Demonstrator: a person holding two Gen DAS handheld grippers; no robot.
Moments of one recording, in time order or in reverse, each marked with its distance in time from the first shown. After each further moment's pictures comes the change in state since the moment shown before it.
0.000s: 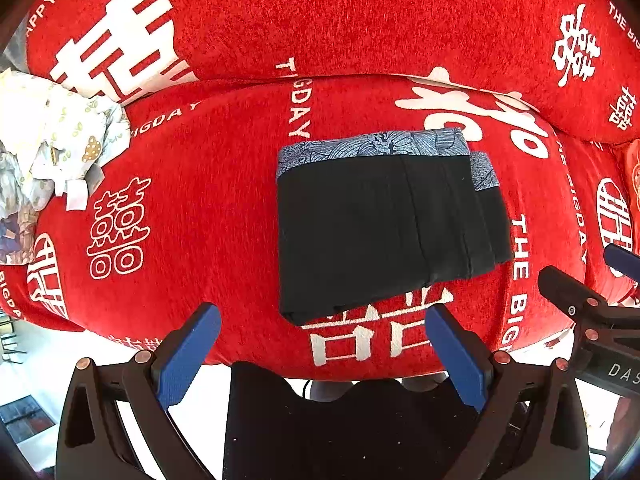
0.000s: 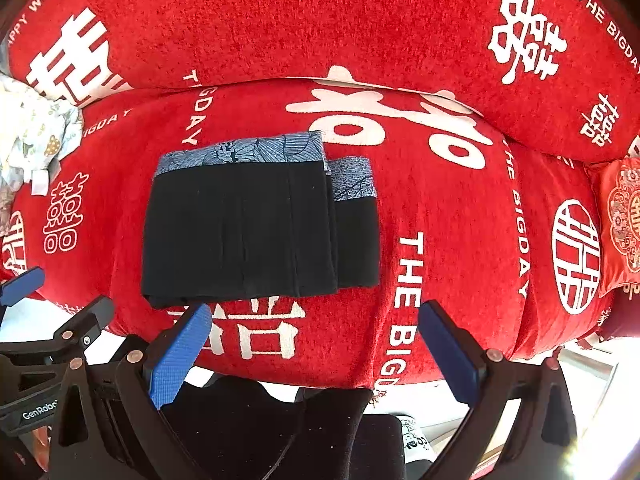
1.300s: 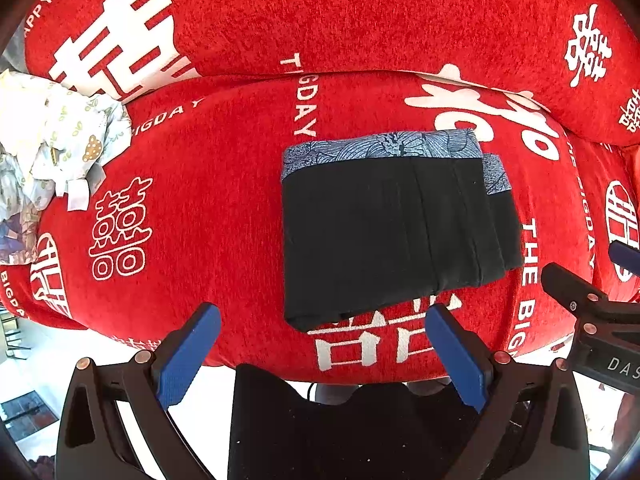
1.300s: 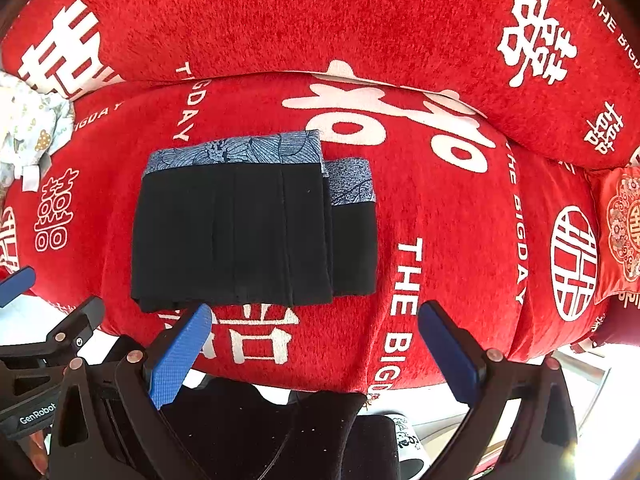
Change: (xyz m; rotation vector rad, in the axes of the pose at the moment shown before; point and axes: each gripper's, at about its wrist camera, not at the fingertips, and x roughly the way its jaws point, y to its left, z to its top) left arm 0.012 0.001 0.012 -0.012 0.023 0.022; right arm 0.015 0.003 0.013 -0.014 0.031 -0.020
